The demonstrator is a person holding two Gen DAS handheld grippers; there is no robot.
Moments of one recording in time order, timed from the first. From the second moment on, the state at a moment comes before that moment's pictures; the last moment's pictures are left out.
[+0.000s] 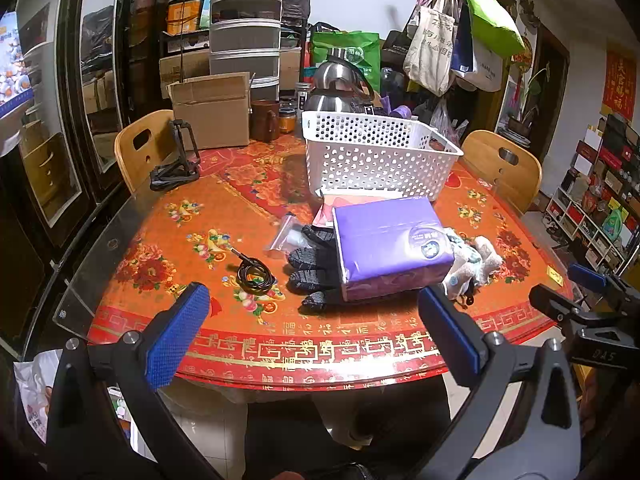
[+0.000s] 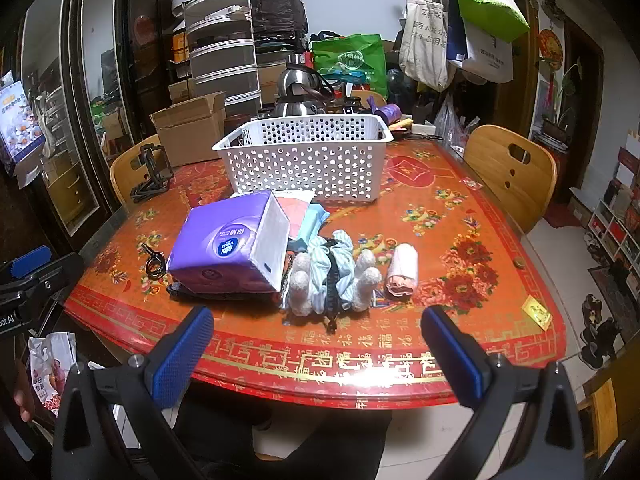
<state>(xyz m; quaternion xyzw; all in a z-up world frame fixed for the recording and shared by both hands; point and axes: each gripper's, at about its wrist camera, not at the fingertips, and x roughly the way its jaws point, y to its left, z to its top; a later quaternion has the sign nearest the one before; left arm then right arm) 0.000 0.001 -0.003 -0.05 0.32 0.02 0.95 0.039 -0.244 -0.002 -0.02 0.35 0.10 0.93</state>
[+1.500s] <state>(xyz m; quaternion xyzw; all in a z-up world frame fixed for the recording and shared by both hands) 0.012 0.005 -0.014 -0.03 0.30 0.05 0.95 0.048 -0.240 -0.015 -0.01 0.34 0.11 0.93</state>
